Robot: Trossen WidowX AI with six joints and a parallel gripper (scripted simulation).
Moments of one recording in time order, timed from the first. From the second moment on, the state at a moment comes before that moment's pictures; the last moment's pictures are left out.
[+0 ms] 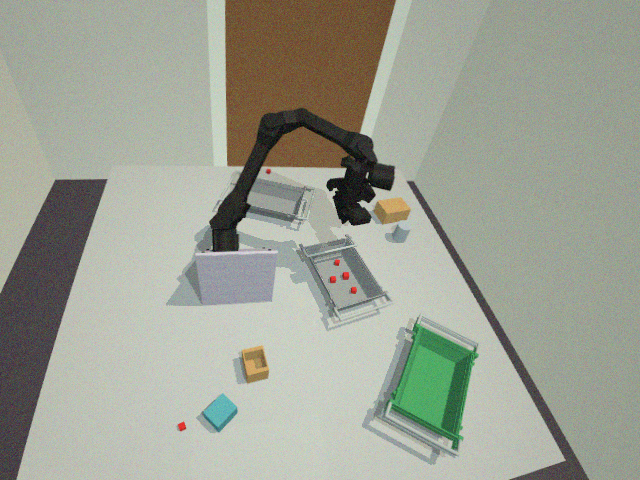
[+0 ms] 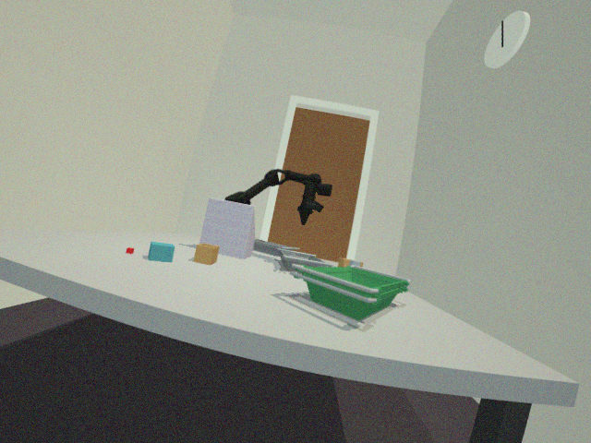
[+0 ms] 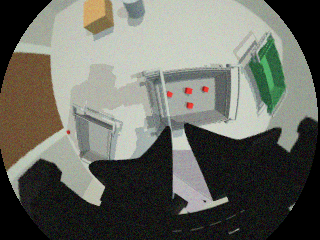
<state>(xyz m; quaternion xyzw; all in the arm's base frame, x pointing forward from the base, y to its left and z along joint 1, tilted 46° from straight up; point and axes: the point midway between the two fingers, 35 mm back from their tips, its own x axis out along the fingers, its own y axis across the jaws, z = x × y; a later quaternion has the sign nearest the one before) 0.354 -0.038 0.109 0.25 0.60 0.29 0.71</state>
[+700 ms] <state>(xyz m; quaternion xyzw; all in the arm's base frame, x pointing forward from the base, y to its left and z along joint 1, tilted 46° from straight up) 0.401 -0.131 -0.083 0.24 0.59 0.29 0.71</state>
